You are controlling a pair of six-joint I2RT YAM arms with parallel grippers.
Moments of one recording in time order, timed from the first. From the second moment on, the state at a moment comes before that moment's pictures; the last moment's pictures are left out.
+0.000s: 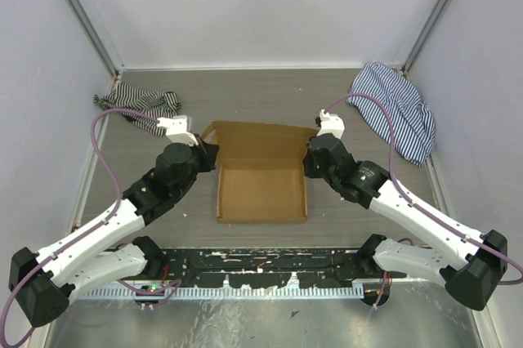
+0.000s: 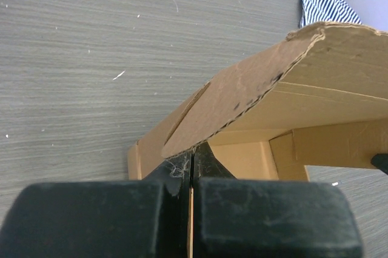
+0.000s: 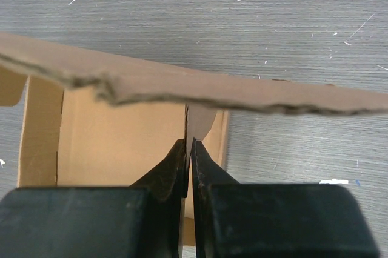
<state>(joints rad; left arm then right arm) -0.78 0.90 0.68 -0.09 -0.42 -0.58 0.77 1.02 0.89 -0.55 0.37 0.58</state>
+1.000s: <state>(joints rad) -0.78 0.70 0.52 -0.10 -0.35 -0.69 0.90 0.97 0.82 -0.52 0.51 0.65</state>
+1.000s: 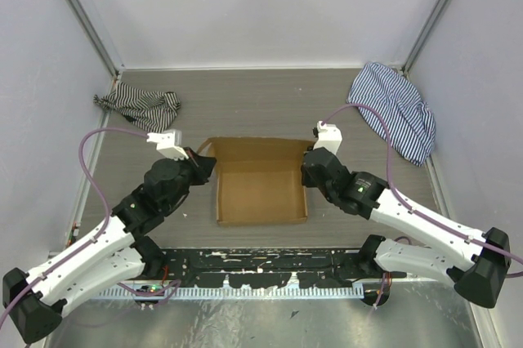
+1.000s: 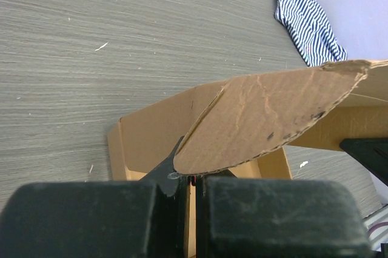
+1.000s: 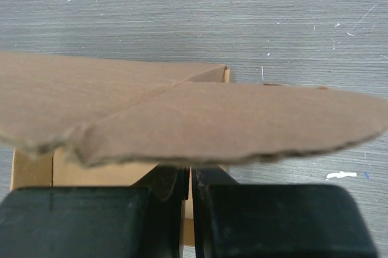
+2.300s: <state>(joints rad) -0.79 0.81 0.63 -0.18 -0.39 -0.78 0.92 1.08 0.93 -0.65 0.58 0.76</state>
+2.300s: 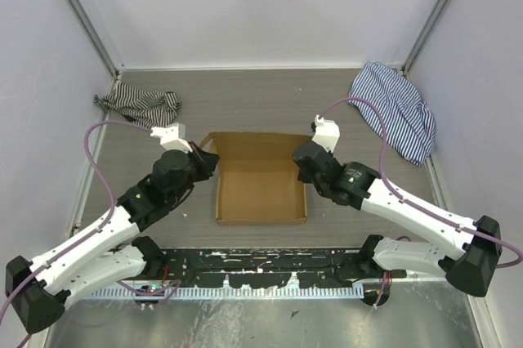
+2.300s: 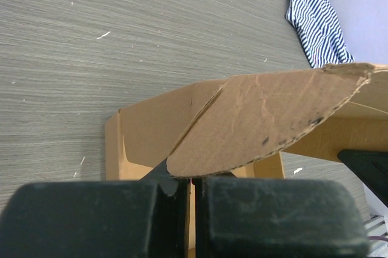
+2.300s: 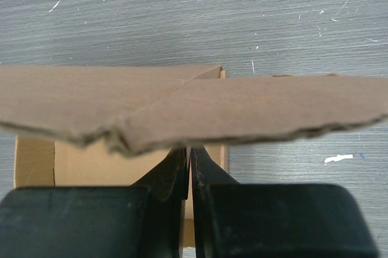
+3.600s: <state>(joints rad) -0.80 0.41 0.53 -0.66 -0.24 -0.83 0.97 0.79 0.82 -0.77 0.33 0.79</state>
